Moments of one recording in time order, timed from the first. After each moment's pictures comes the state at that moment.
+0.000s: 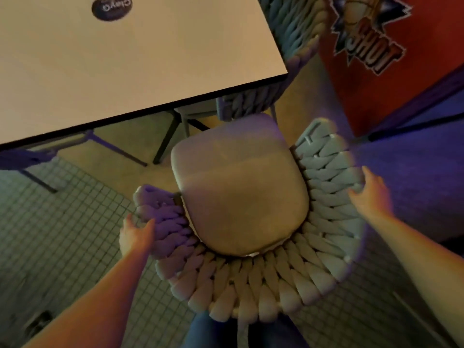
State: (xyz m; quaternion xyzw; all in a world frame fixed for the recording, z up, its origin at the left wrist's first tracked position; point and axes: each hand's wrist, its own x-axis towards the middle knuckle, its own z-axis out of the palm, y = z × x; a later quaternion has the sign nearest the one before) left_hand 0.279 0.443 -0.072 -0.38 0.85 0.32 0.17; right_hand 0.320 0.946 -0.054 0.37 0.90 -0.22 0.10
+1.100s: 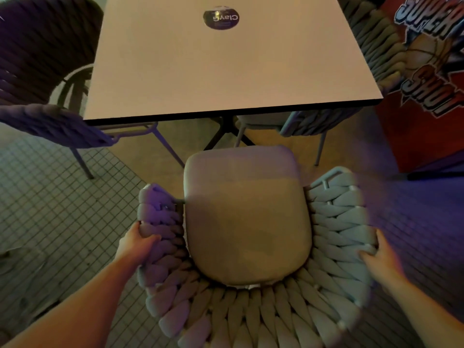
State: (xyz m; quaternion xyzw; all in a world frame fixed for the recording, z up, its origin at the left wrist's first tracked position) left_hand 0.296 0.215 -0.103 -0.31 0.86 0.35 0.22; right_hand 0.371 0.763 -0.096 0.40 0.84 -0.32 0.16
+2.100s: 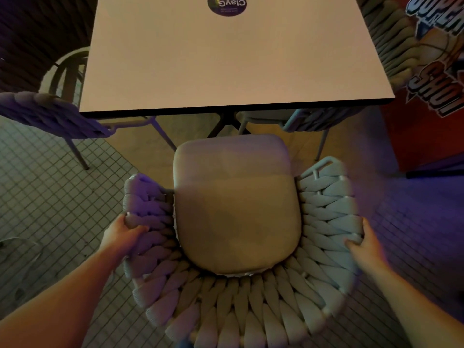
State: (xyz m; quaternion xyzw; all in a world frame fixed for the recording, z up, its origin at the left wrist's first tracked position) left_hand 0.273 0.184 -0.100 -0.33 0.86 0.34 0.21; right_hand 0.336 0.727 -0.092 0.39 0.84 -0.35 0.16
